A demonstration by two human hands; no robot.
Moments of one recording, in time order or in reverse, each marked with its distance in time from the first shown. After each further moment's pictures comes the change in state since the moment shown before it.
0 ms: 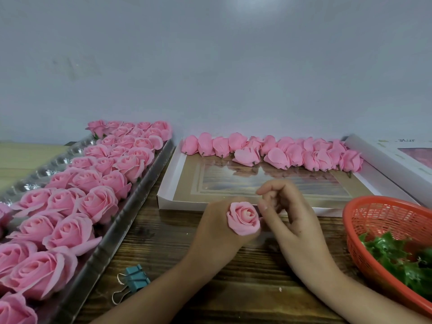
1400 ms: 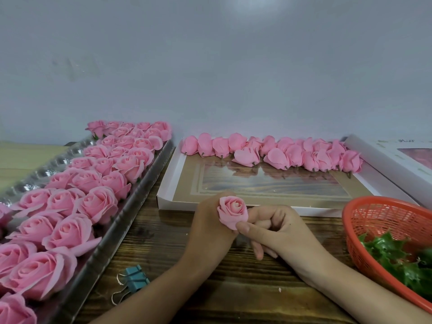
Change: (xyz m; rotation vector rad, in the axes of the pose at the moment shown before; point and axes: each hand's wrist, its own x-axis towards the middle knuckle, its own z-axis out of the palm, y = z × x) left_hand -0.003 -0.001 -0.003 -0.239 0.165 -0.218; right_hand 0.003 -0.003 -0.003 0.374 -0.398 0.373
